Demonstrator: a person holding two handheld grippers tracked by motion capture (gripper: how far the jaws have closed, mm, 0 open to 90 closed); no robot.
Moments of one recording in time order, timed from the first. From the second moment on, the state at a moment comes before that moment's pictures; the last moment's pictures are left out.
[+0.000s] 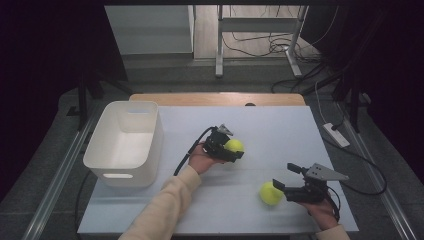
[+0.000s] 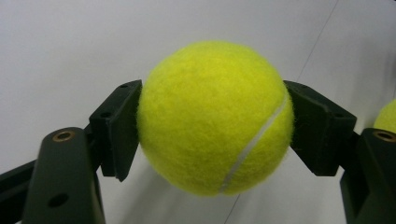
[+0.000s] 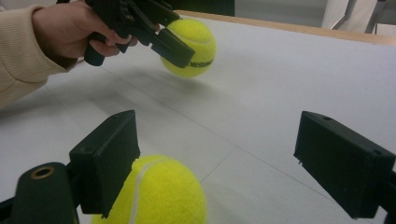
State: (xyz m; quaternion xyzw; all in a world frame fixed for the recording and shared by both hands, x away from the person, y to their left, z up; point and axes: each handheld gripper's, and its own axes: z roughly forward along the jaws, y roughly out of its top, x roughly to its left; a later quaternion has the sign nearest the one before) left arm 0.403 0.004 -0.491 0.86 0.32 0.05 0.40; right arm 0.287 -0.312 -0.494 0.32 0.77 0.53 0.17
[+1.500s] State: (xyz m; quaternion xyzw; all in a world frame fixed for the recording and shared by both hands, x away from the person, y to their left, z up) left arm 0.384 0.038 -0.452 0.82 0.33 0.10 0.46; right arm 0.287 -0.311 -0.494 0.33 0.77 0.53 0.17
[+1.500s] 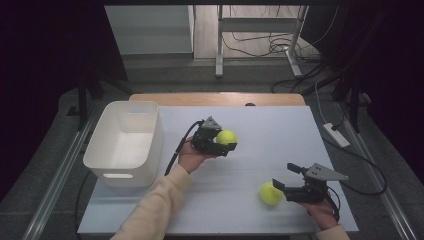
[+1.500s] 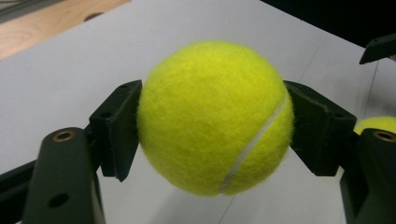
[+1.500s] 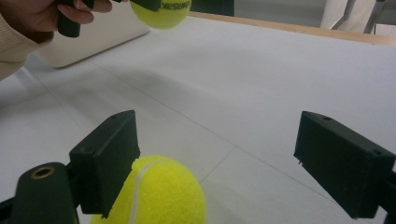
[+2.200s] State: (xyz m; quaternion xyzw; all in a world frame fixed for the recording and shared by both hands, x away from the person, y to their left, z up) left arm 0.375 0.056 -0.431 0.80 0.33 0.13 0.49; right arm 0.287 -0.311 -0.494 0.33 0.76 0.53 0.17
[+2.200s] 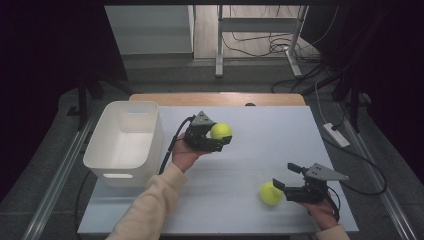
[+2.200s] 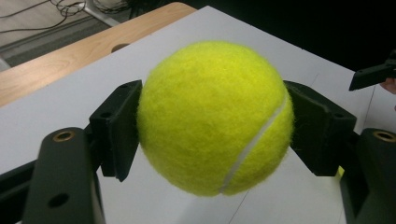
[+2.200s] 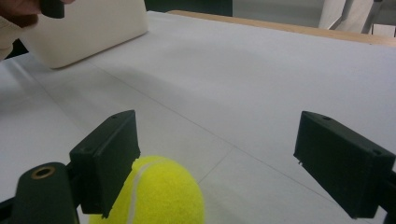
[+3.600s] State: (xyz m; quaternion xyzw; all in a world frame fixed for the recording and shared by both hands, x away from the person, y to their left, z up) left arm 0.364 0.084 -0.395 0.78 0.33 0.15 0.52; right arm 0.287 -0.311 -0.494 0.33 0.76 0.53 0.17
